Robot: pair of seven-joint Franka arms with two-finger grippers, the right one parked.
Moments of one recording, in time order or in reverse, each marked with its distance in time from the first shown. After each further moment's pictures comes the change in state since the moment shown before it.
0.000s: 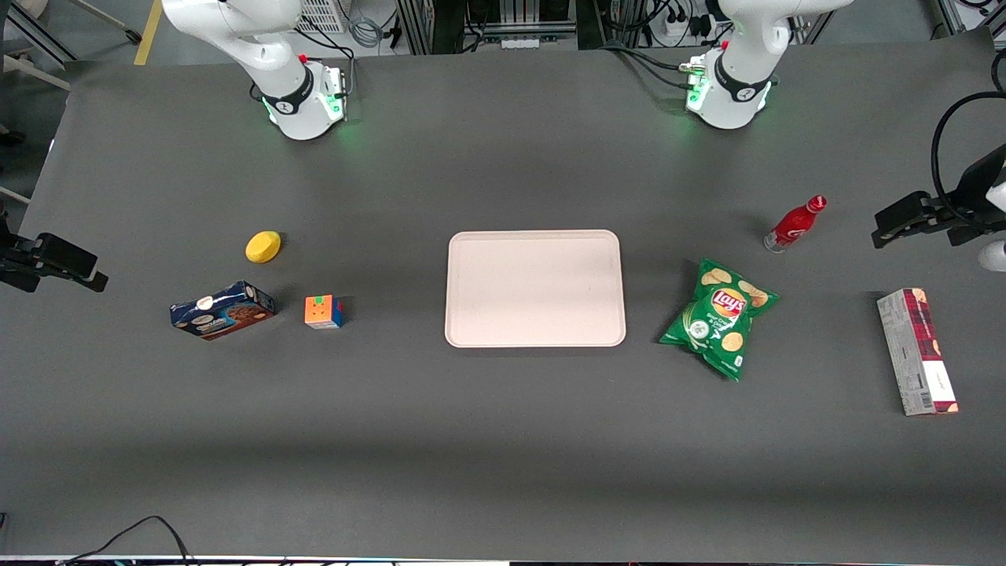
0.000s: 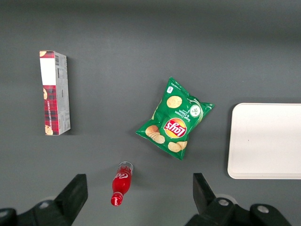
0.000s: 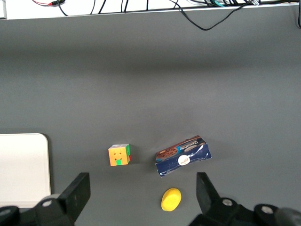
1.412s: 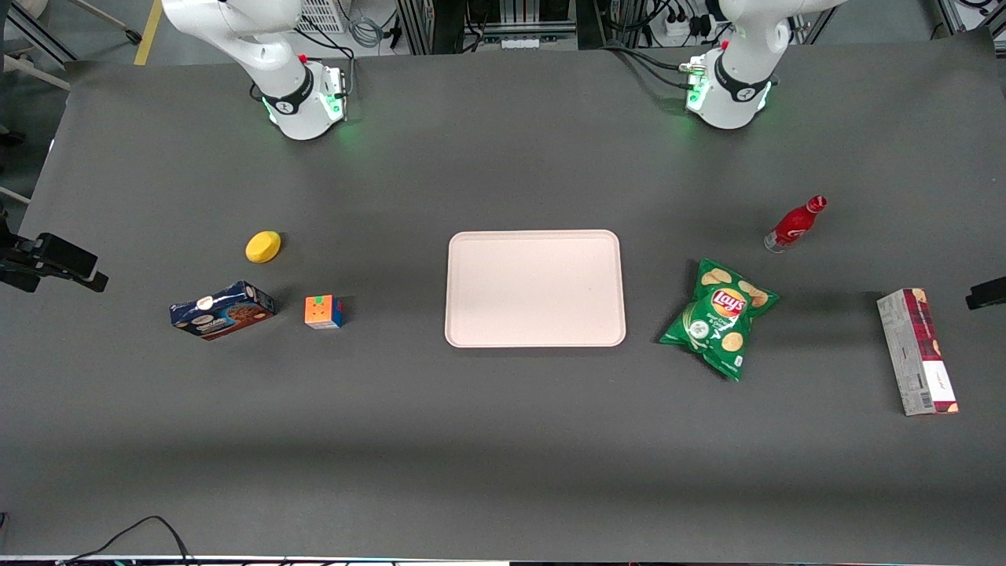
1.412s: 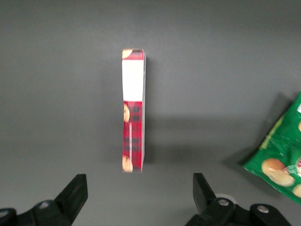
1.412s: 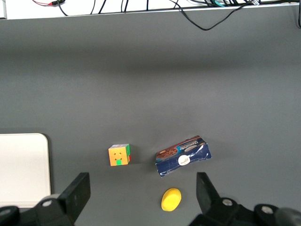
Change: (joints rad) arm 0.114 0.227 0.268 -0.153 0.009 0.380 0.365
